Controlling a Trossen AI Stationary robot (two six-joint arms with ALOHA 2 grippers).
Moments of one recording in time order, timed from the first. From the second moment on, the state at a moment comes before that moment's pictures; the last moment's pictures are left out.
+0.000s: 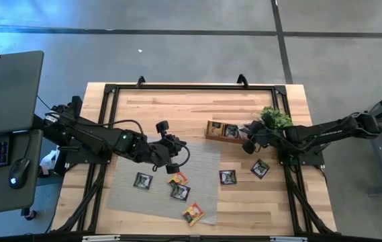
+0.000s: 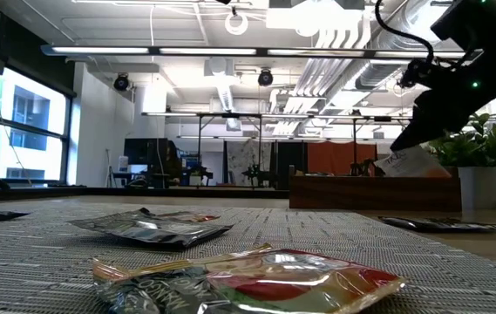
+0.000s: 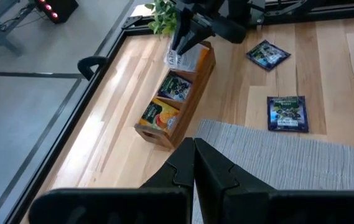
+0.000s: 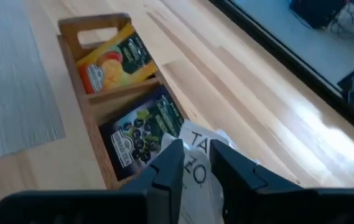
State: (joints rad) left arm -0.36 1.46 1.35 -0.59 -0.67 -0.19; right arm 0.06 0.81 0.31 -0.28 0.64 0.34
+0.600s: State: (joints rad) left arm -0.36 1.46 1.35 -0.59 -0.67 -0.19; right arm 0.06 0.69 0.31 -0.40 0.42 0.26
